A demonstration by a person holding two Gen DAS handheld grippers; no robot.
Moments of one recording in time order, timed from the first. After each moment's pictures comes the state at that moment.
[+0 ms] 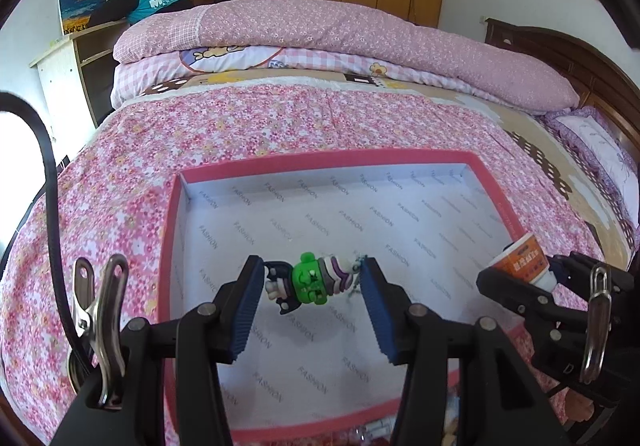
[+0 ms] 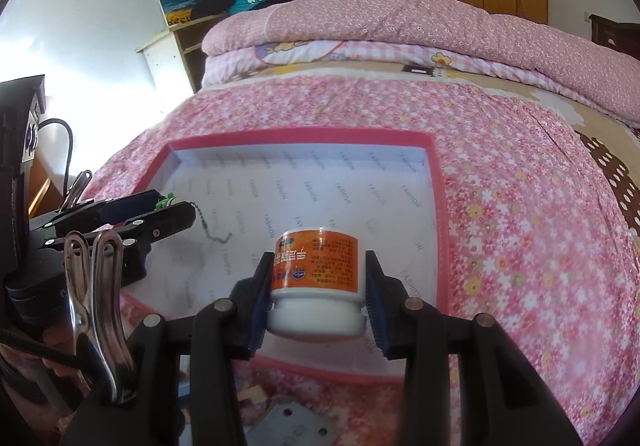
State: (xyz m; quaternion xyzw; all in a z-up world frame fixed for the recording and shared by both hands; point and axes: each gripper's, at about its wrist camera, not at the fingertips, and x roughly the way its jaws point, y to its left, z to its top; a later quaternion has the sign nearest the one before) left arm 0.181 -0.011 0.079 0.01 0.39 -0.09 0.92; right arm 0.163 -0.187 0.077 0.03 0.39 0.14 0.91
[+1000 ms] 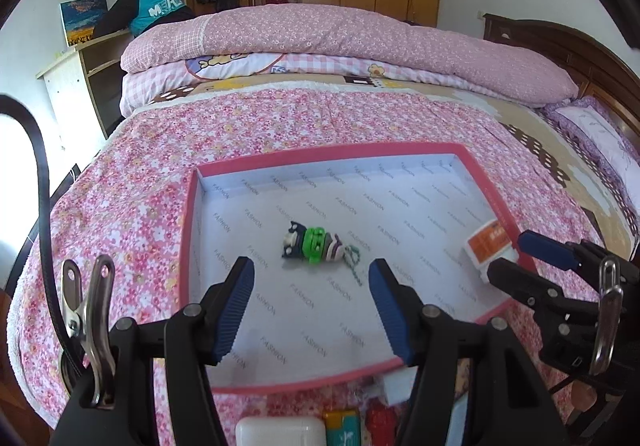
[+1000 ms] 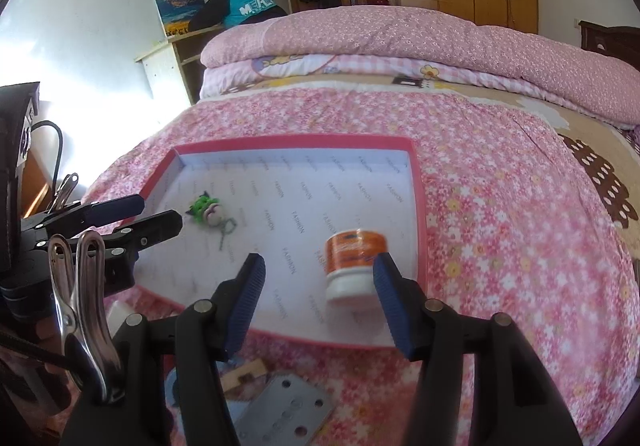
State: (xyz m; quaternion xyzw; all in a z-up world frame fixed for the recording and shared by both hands) left arm 0.143 -0.011 0.091 0.03 0.38 -0.08 0.92; right arm 0.129 -0.194 0.087 0.03 0.36 0.13 0.92
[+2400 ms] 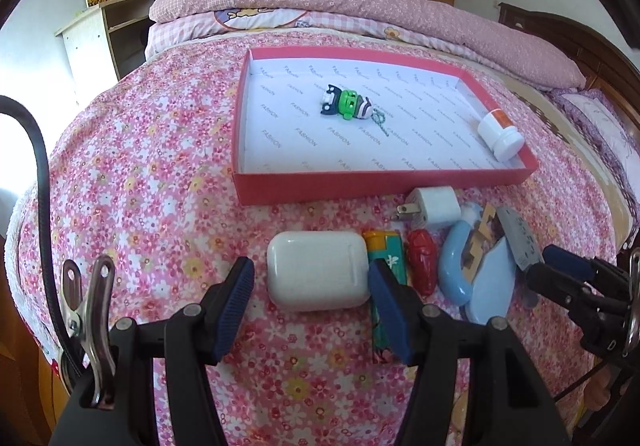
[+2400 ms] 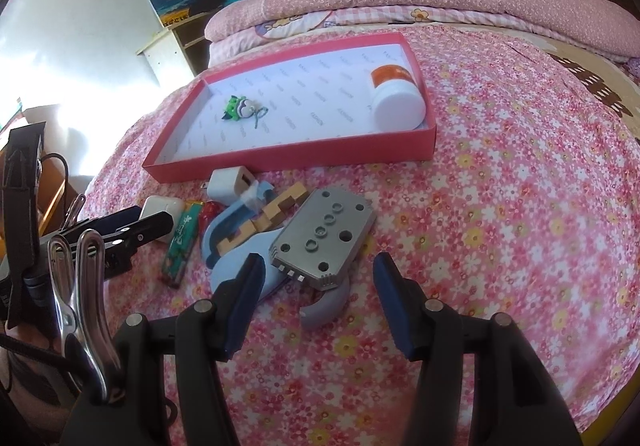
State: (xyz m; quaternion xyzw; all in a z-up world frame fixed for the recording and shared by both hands) left arm 0.055 0.024 0.039 0.01 0.42 -0.06 0.90; right arm 0.033 -0.192 0.042 0.09 0.42 0.13 0.89
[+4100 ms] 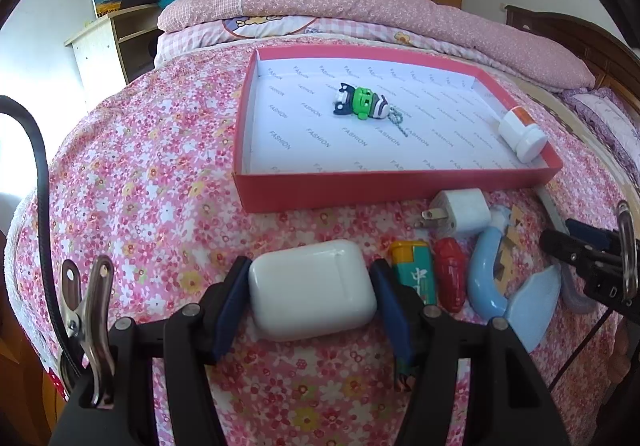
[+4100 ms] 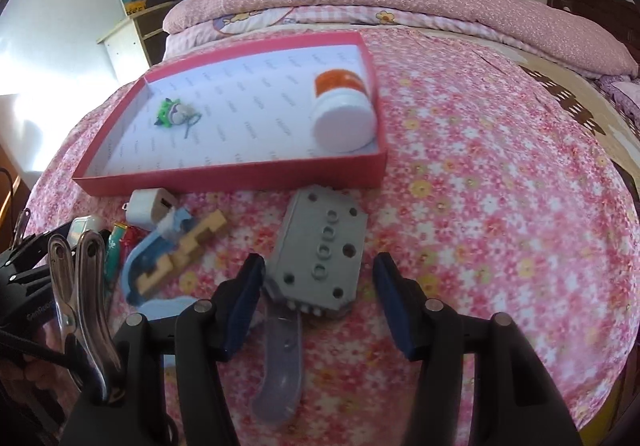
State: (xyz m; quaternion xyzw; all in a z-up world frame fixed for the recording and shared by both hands) left arm 0.066 0.024 0.024 0.02 0.40 -0.04 0.92; right arm 0.069 -0.203 0.032 0.04 0.43 0.05 0.90
